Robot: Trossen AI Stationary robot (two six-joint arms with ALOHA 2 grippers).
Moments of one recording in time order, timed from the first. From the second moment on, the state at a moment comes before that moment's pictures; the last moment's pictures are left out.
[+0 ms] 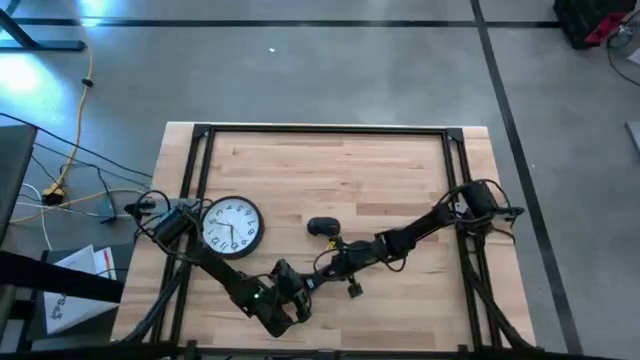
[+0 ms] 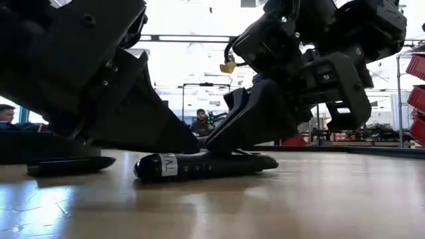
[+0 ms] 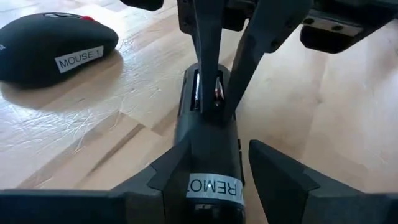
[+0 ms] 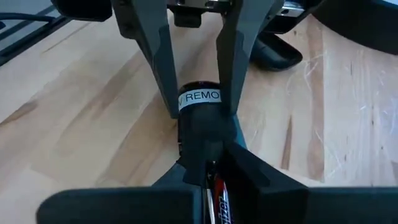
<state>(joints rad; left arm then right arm) -0.71 2.11 1.07 0.14 -0.97 -0.96 0.32 2.00 0.86 0.59 -0.03 -0.09</state>
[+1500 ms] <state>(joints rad) -0.71 2.11 1.07 0.13 -0.95 -0.94 0.32 1.97 0.85 0.51 -0.04 -0.09</state>
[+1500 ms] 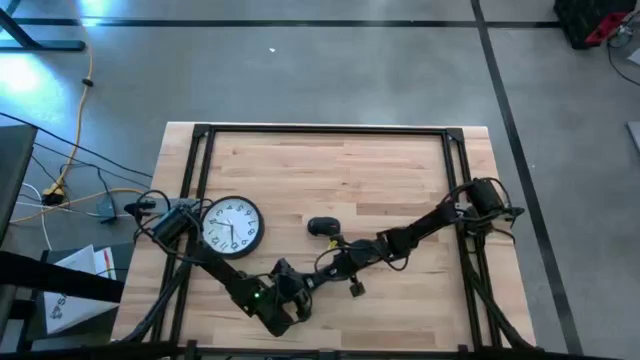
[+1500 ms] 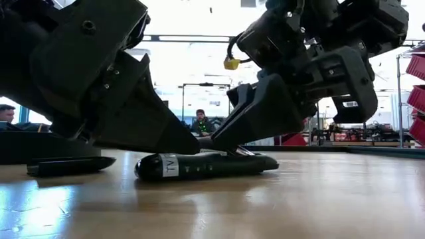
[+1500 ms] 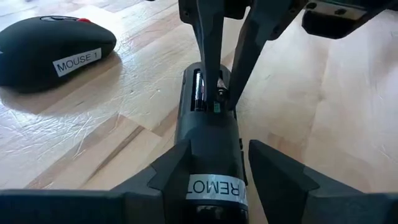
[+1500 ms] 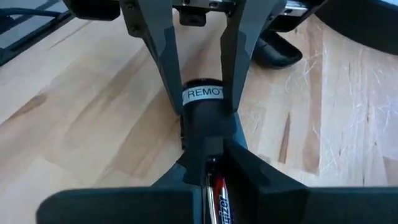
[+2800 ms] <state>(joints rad) -0.71 2.11 1.07 0.13 -0.95 -0.94 0.33 1.97 0.85 0.43 0.01 -0.02</state>
